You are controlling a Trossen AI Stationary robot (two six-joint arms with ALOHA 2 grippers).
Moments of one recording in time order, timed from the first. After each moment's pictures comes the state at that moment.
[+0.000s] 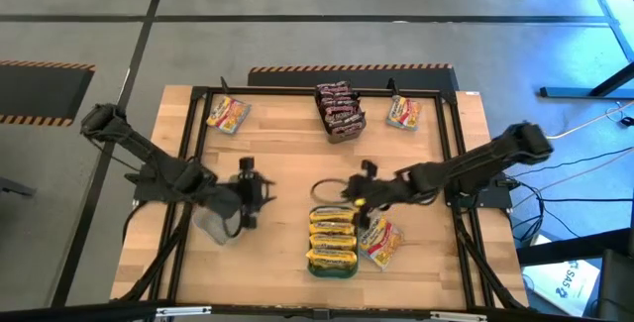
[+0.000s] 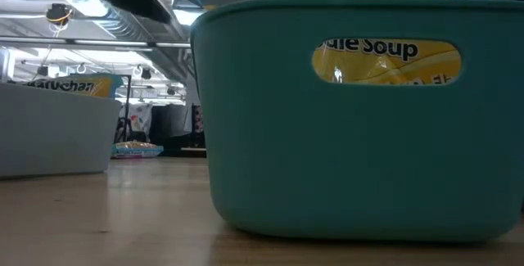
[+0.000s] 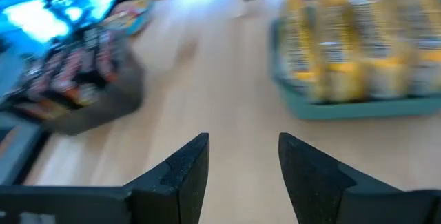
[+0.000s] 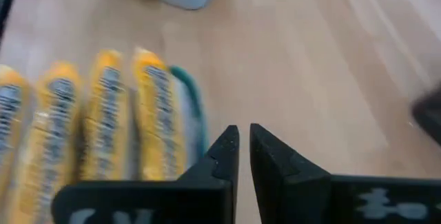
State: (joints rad) left arm -0.53 1.12 0.77 -0.35 -0.66 -0.19; right arm 0.31 1.51 1.03 -0.32 0.31 0.37
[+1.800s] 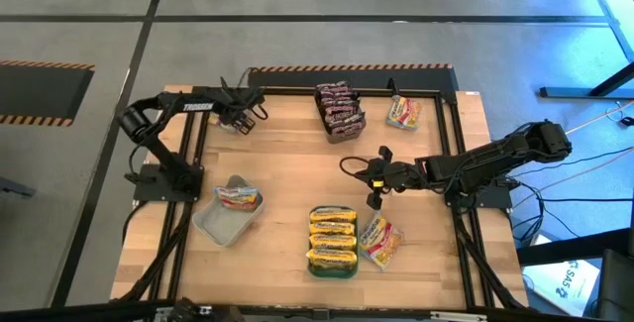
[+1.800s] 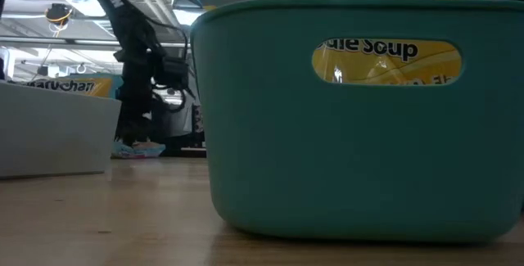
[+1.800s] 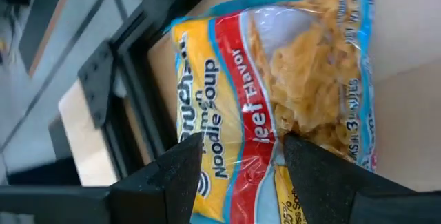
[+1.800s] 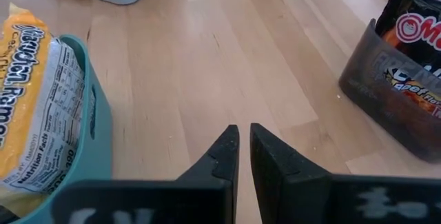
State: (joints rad) left arm 0.79 1.62 0.81 -0.64 -0.57 -0.20; right arm 0.16 1.28 0.56 0.08 0.33 0.26
